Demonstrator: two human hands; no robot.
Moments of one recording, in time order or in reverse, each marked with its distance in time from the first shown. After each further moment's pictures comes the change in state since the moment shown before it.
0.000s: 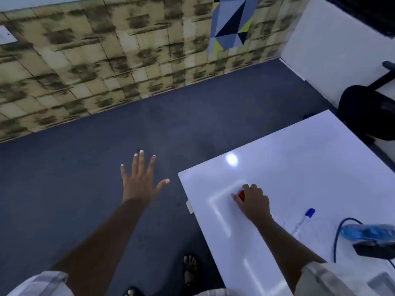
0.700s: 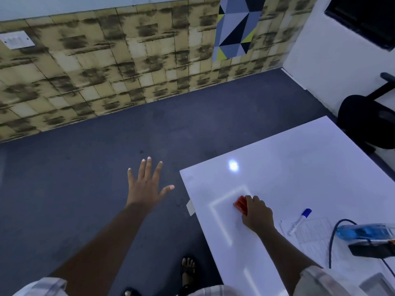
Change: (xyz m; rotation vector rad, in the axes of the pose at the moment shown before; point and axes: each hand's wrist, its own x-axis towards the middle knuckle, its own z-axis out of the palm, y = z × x) left_hand -0.038 0.008 -0.001 0.071 -0.041 0.023; right_hand -0.045 0.014 -0.018 -0.107 -0.275 0.021
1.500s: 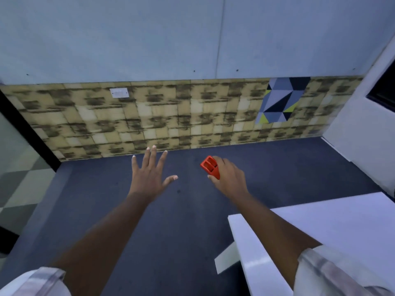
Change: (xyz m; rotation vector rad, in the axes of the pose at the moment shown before) left_hand -0.022 -0.186 -0.147 0.059 0.325 -0.188; right_hand 0.014 -0.314 -0.253 0.236 0.504 -0.572
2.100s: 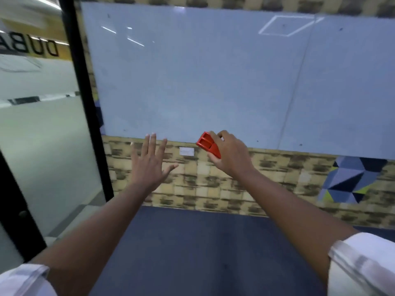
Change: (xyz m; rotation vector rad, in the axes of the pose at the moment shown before) left_hand 0.044 -0.346 -0.158 0.109 0.374 -0.280; right_hand 0.215 -0.364 -0.099 -0.158 0.514 -0.589
